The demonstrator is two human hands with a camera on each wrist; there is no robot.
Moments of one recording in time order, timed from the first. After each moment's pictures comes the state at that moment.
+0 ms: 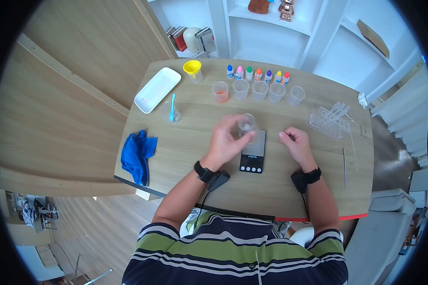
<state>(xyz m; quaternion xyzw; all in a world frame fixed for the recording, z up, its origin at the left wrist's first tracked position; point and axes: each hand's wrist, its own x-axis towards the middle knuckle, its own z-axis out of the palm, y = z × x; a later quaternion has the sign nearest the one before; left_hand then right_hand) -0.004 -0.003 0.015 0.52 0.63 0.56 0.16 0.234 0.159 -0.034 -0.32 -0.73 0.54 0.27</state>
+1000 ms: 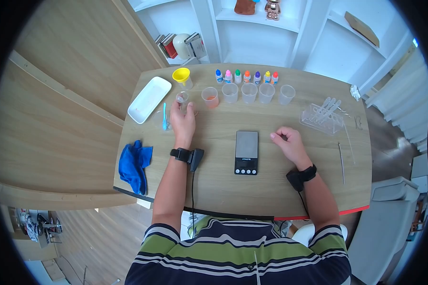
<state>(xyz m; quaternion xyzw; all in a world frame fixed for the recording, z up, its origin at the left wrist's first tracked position) -0.132 0.024 -0.041 0.34 0.74 0.58 -0.02 0.234 0.158 -0.031 -0.32 -0.76 0.50 0.27</state>
